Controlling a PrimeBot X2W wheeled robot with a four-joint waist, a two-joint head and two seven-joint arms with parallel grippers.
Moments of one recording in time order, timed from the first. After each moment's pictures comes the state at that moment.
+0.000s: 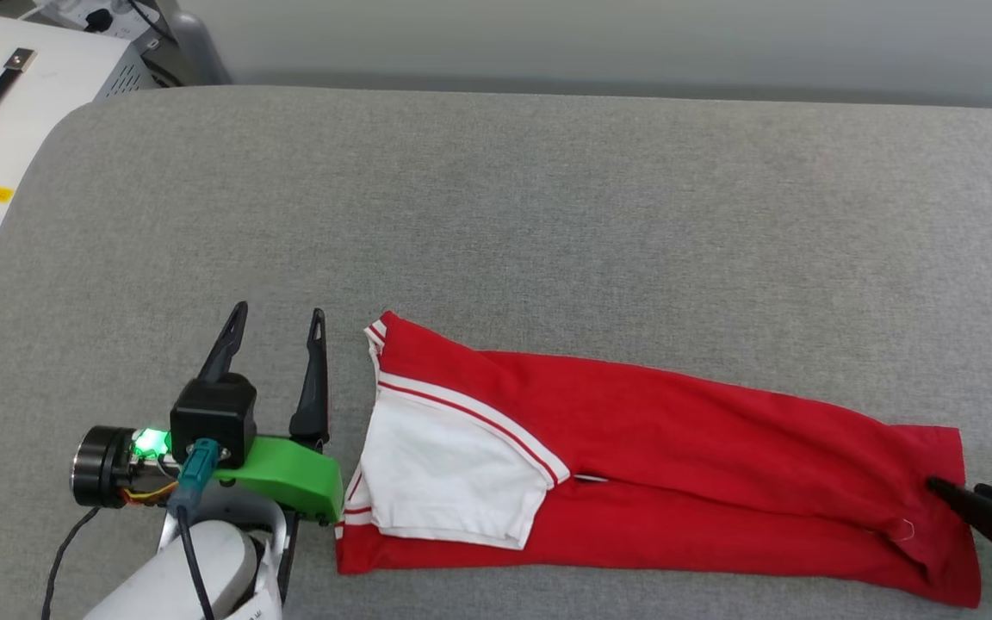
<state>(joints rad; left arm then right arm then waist) -0.35 0.60 -0.75 0.00 -0.63 0.52 -0.26 -0.05 -0.63 0.08 0.17 1.00 0.13 0.63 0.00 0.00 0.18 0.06</state>
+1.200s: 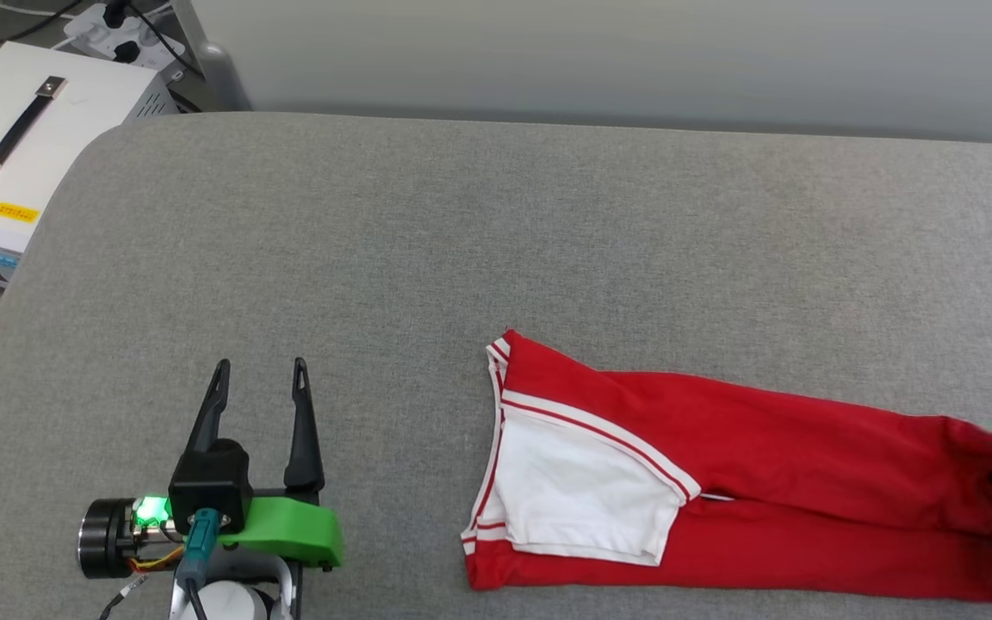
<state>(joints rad) -0.07 0.25 -0.26 0.06 -0.20 0.25 -0.26 -0.11 -0.78 0.20 0.25 1.06 0.13 0.60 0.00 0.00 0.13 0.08</state>
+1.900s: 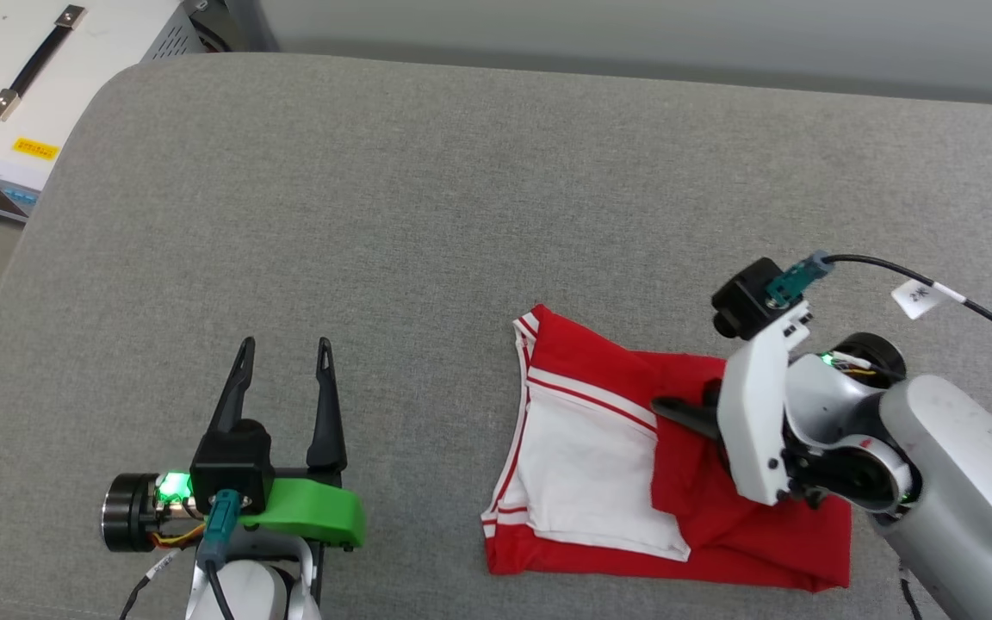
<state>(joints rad) -0.10 0.15 -0.19 0.08 -0.11 0.15 -0.26 -0.51 -0.47 0.64 0.05 0.89 0.13 0.77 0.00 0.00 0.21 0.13</state>
